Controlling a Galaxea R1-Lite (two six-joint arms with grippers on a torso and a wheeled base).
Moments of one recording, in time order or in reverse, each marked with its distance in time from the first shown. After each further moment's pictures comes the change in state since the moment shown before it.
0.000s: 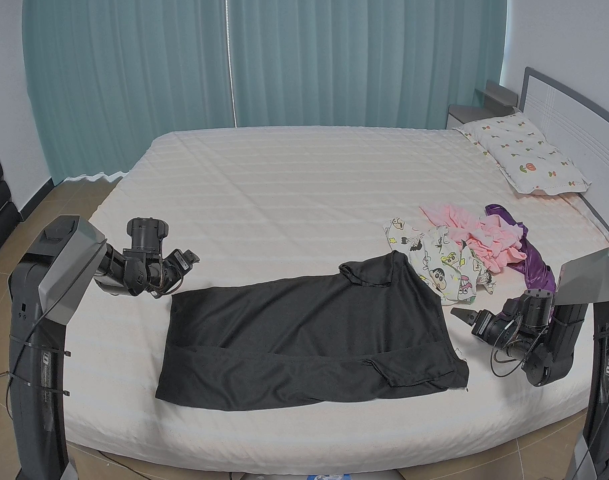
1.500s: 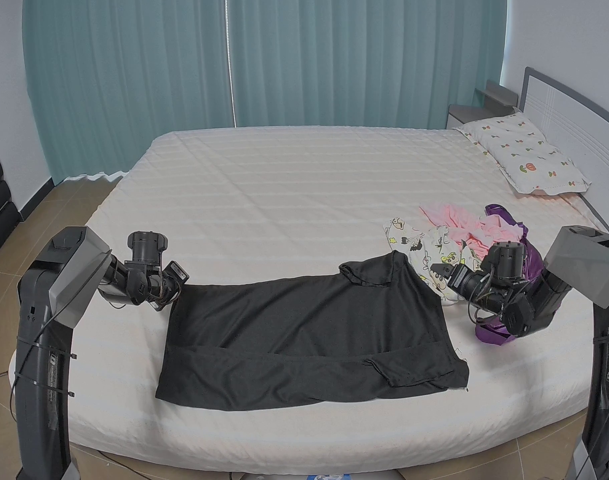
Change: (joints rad) left arm 0.014 0.050 0.000 -0.001 0.001 -0.133; right arm 0.122 -0.064 -0.496 0.541 -0.203 0.043
